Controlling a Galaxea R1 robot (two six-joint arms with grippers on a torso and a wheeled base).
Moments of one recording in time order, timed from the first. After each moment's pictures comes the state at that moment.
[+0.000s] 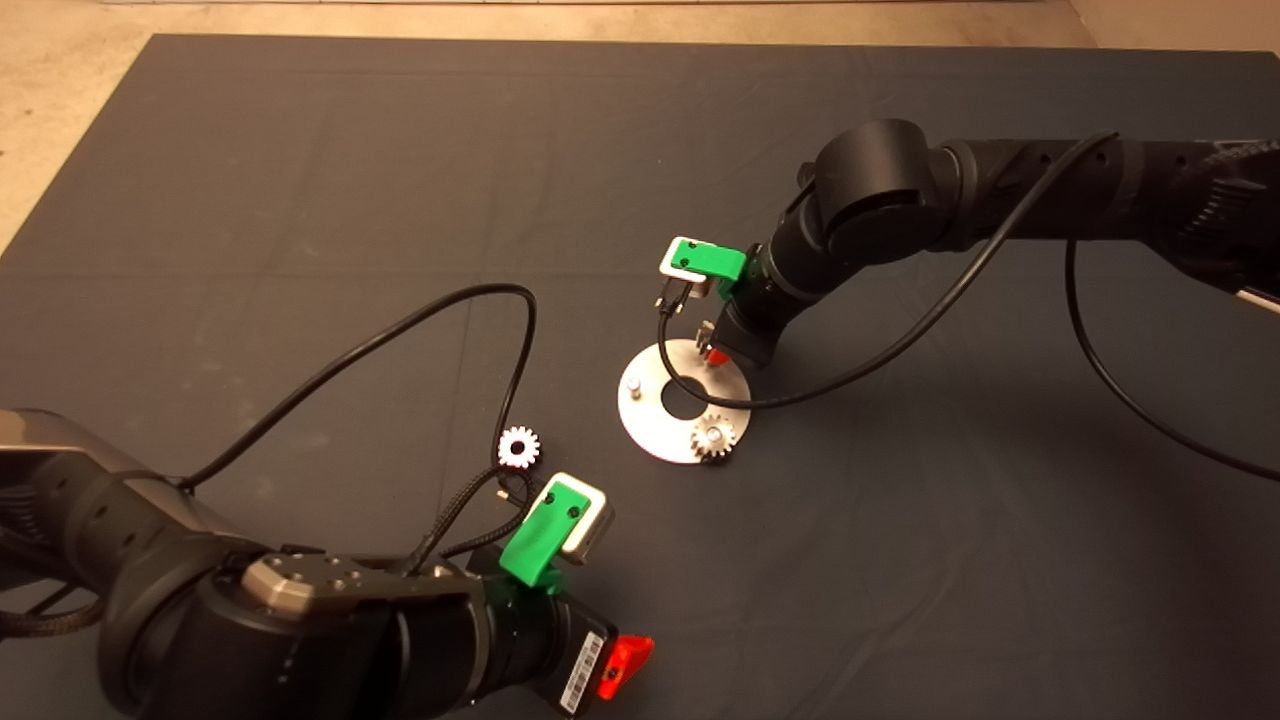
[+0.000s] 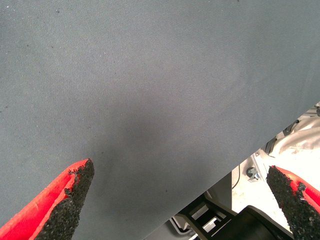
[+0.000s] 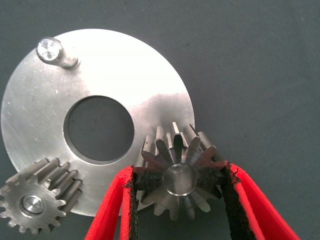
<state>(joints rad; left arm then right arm) -0.04 2.47 -0.34 0.94 1.53 -1.50 0.37 2.72 -1.21 -0.44 -1.32 0.42</state>
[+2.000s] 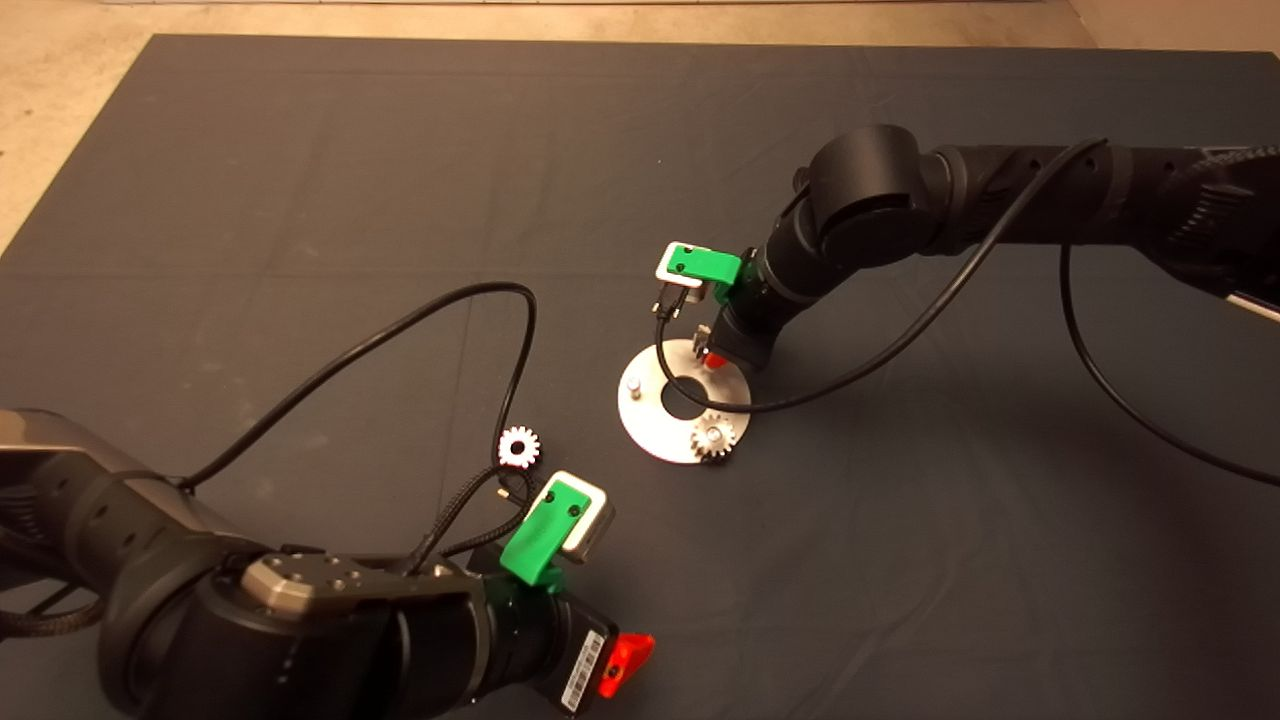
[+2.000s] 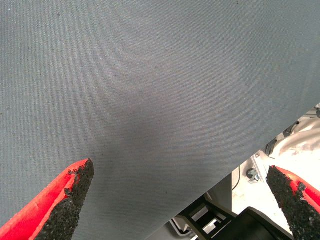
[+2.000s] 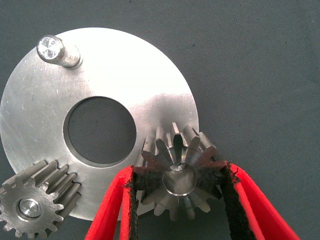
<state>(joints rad) -0.04 2.47 -0.34 0.95 1.53 -1.50 0.36 2.72 -1.22 -0.45 -1.31 0.39</state>
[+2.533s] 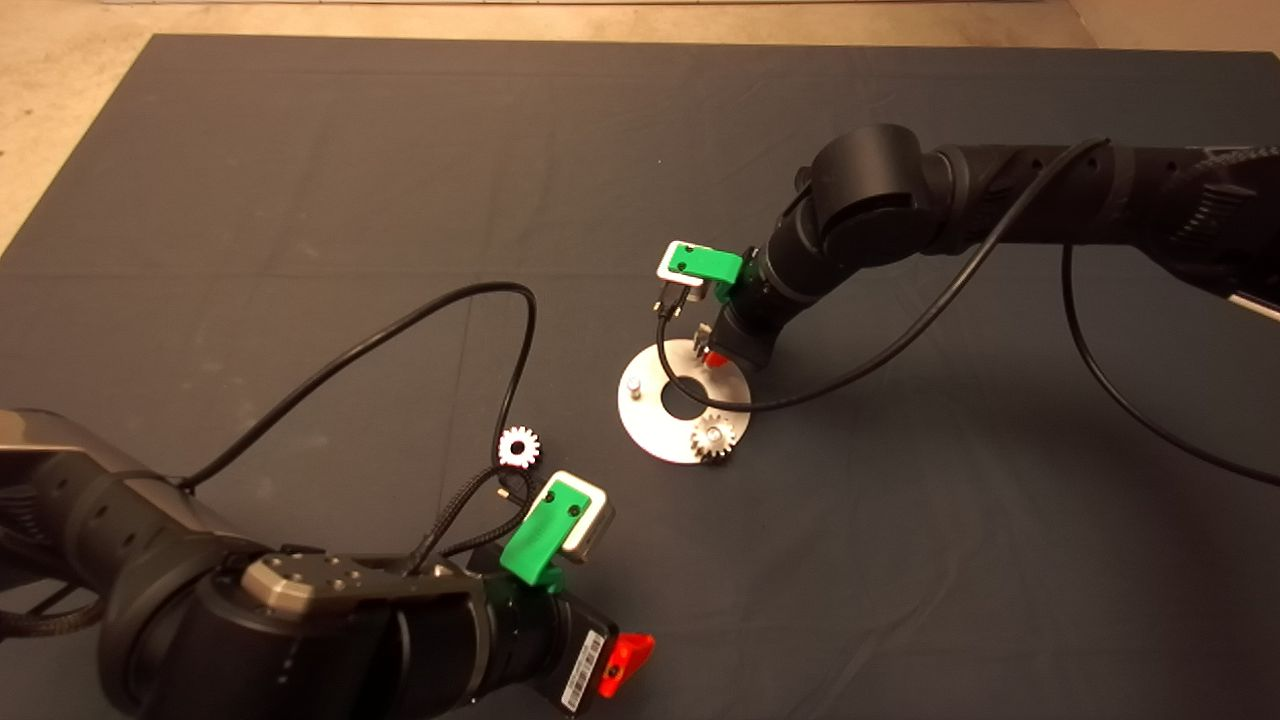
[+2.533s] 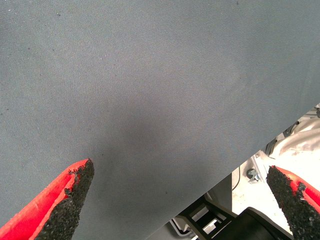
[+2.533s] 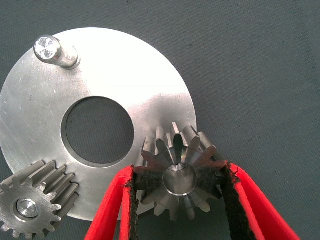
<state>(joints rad) -0.04 2.47 -0.34 0.95 1.53 -1.50 0.36 2.72 -1.22 -0.45 -1.31 0.39</state>
